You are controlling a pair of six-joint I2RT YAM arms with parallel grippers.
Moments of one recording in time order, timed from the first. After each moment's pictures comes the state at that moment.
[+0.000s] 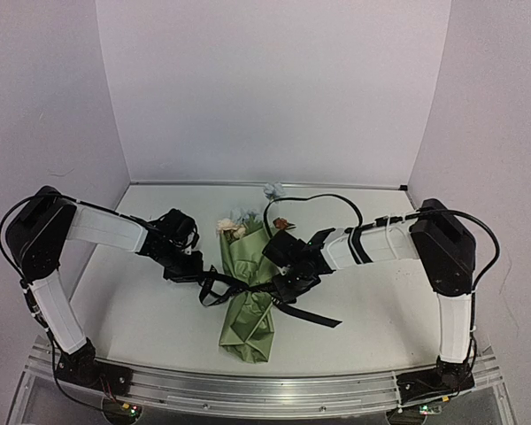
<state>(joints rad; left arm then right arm) -0.60 1.76 0.94 -0.29 0.14 -0.59 0.96 2.06 1.36 -0.52 0.27 0.37</state>
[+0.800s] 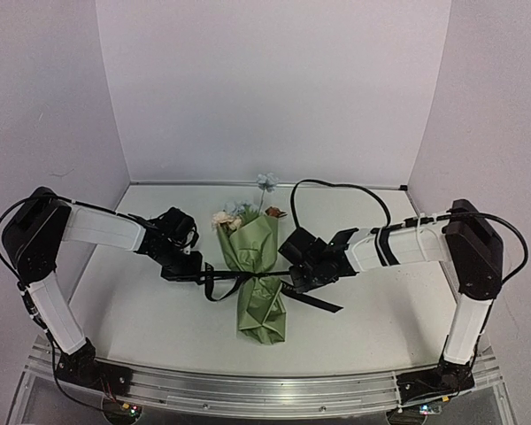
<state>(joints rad) -0.60 1.73 0.95 -0.34 0.10 -0.54 0.95 1.89 1.21 -0.48 0.47 0.53</state>
